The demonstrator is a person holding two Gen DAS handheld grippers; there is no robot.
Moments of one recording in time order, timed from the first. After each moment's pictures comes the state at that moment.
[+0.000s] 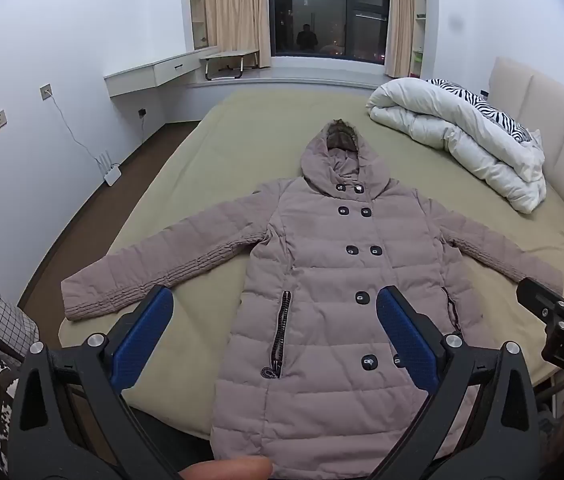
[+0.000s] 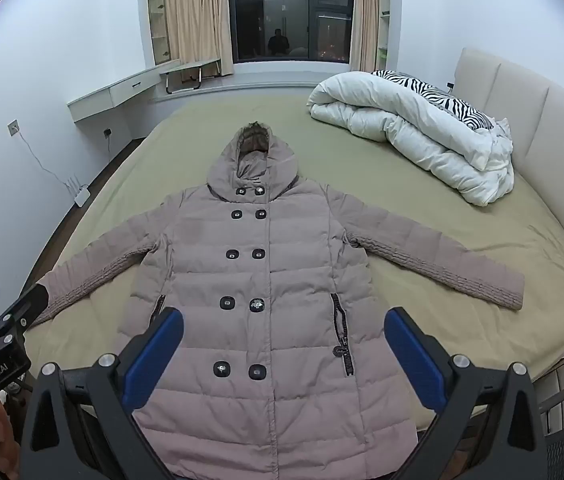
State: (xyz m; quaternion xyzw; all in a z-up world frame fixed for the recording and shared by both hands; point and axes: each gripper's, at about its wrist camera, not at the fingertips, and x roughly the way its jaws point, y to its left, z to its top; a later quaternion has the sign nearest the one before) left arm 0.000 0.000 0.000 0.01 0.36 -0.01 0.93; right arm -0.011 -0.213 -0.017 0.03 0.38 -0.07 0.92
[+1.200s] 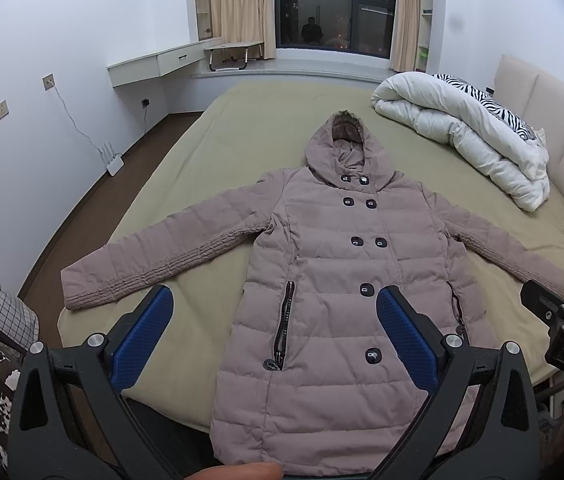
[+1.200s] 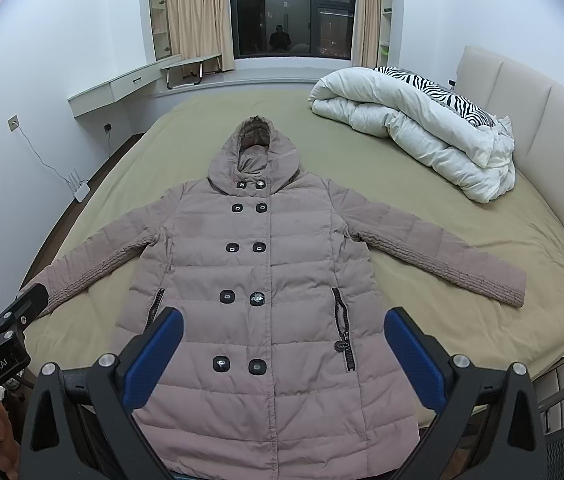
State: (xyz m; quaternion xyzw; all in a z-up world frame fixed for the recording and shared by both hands) left arm -0.004 0.004 -0.011 0.01 0.37 0.00 0.93; right arm -0.011 -0.212 -0.024 0.03 0.38 -0.07 0.92
